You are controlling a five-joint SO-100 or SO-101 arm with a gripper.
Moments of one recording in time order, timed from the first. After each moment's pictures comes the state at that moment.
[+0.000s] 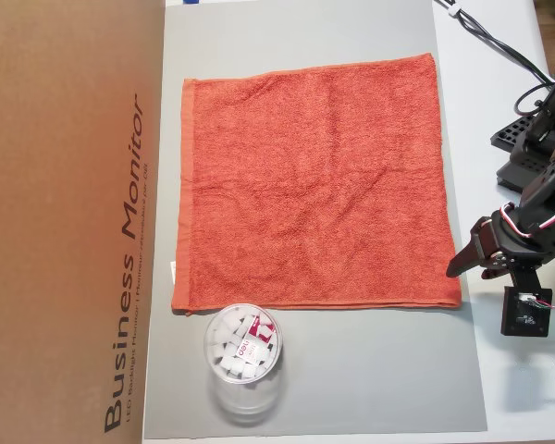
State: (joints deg) arm -60.2 122.3 131.4 59.9 58.5
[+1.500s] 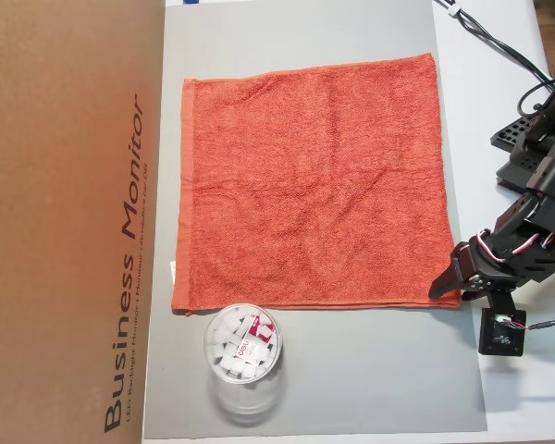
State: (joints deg) arm -58.9 109.2 133.9 41.2 58.4
